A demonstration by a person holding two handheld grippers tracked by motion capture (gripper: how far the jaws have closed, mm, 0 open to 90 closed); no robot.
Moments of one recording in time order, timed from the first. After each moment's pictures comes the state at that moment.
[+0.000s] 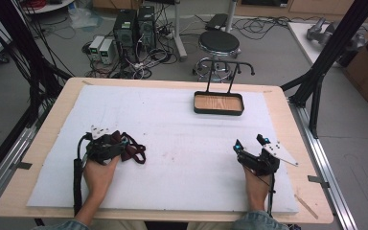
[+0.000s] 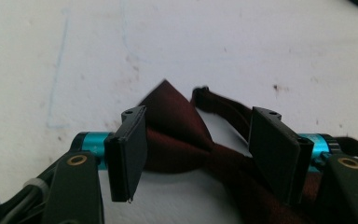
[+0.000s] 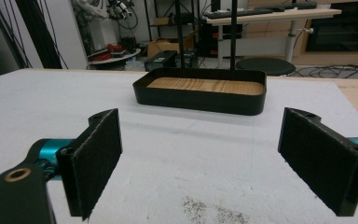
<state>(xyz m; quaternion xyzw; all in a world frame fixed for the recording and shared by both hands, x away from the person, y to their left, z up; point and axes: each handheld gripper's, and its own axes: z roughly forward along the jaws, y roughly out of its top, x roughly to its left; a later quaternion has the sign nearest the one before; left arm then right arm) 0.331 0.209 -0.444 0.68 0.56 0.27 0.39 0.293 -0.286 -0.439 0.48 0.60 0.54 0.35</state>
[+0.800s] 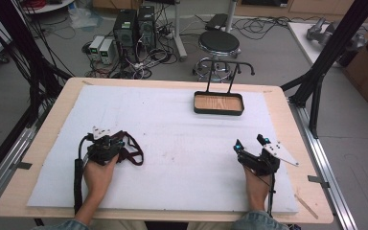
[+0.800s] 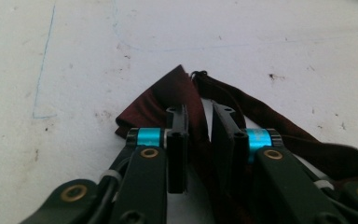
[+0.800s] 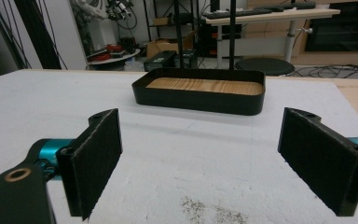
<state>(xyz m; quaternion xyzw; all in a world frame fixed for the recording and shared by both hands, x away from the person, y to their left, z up) 0.330 0.209 -0.446 0.68 0.56 0.26 0.39 0.293 -0.286 -0.439 0.48 0.60 0.54 0.35</state>
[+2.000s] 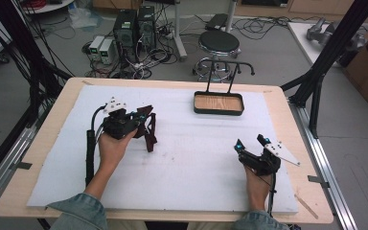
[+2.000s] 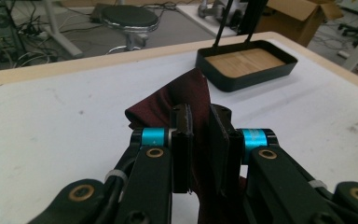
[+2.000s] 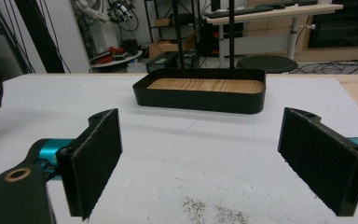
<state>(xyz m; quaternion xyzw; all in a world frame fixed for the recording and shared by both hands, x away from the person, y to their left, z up) 0.372 0.160 -0.370 0.71 0.43 0.21 0.52 0.294 -0.289 -0.440 0.48 0.60 0.55 0.33</state>
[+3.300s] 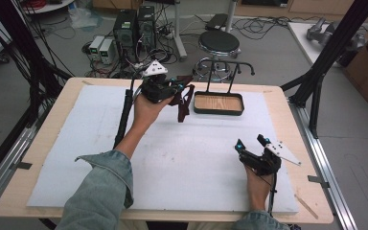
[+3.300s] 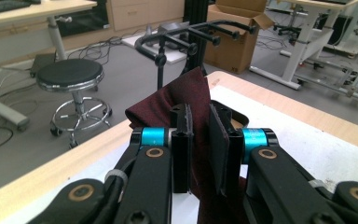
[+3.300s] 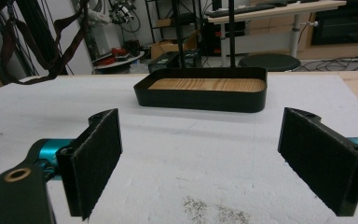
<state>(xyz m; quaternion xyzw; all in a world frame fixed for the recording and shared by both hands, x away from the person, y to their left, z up) 0.455 0.066 -0.306 0.75 0.29 0.19 0.57 0.295 -0.291 -0.441 0.49 0.59 0.55 0.33</state>
